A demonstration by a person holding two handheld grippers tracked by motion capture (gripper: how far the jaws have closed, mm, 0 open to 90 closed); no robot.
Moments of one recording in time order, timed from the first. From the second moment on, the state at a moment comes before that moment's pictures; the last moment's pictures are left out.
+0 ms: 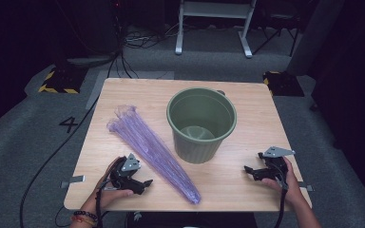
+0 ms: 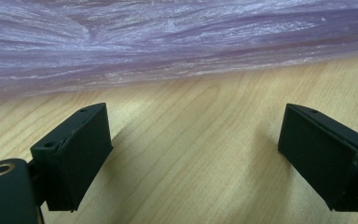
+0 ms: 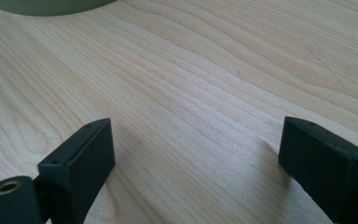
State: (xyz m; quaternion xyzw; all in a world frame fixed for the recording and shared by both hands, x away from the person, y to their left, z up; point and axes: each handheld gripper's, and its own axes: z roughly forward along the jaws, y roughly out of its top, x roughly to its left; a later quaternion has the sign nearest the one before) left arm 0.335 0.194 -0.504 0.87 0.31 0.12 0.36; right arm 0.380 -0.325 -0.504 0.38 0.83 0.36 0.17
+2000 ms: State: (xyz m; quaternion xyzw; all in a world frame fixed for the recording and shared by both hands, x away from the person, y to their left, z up) left arm 0.335 0.194 -0.504 0.87 0.31 0.12 0.36; right arm 0.383 -0.238 -0.418 0.24 0.81 0.49 0.22
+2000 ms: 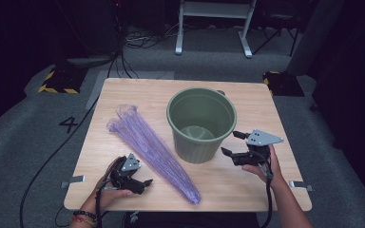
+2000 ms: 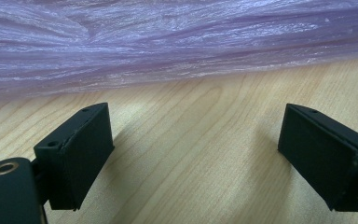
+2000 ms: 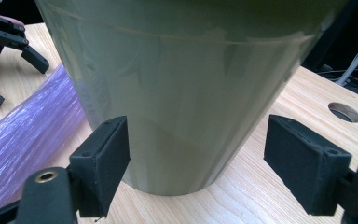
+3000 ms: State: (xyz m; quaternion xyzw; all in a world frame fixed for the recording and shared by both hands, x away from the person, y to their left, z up) left arm 0.335 0.193 -0.504 0.87 0.31 0.12 0.36; right arm 0.359 -0.243 -0.374 0.21 0.79 0.52 0.24
